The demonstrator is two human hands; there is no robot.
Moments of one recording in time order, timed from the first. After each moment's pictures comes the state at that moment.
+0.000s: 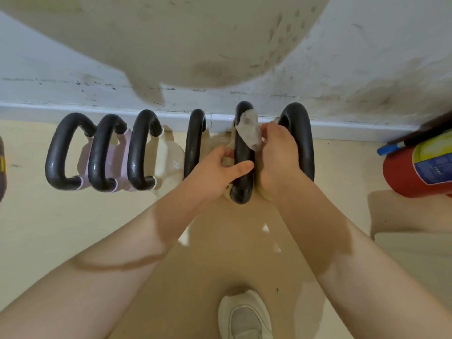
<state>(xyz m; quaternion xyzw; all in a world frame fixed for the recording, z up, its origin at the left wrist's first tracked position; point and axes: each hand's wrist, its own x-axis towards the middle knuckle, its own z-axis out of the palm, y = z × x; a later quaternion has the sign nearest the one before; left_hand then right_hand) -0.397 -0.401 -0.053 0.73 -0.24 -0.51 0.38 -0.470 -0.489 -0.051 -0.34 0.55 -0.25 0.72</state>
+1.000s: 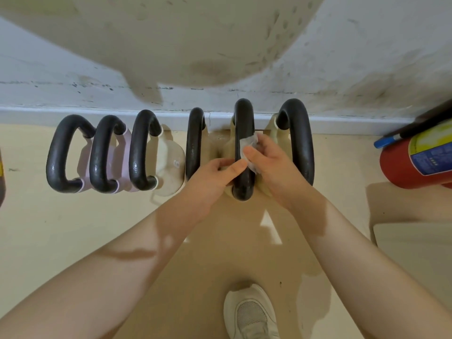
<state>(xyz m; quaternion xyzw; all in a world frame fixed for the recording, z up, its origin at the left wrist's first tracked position) -0.398 -0.386 -0.063 0.69 -0.18 -0.56 0.42 -0.500 -0.477 -0.068 -0.57 0.39 -0.13 0.71</state>
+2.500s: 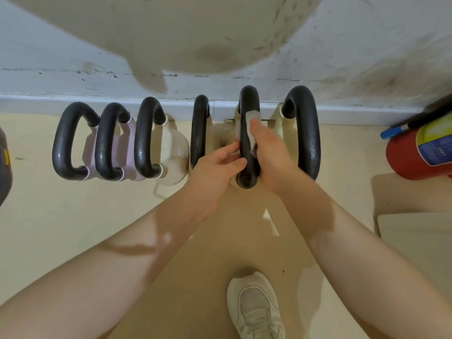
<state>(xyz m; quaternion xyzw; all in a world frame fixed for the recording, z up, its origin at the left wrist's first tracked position) -0.408 -0.373 -0.047 0.67 -0.13 -0.55 0.48 -0.479 -0.470 -0.064 -0.46 0.50 -0.14 0.72</state>
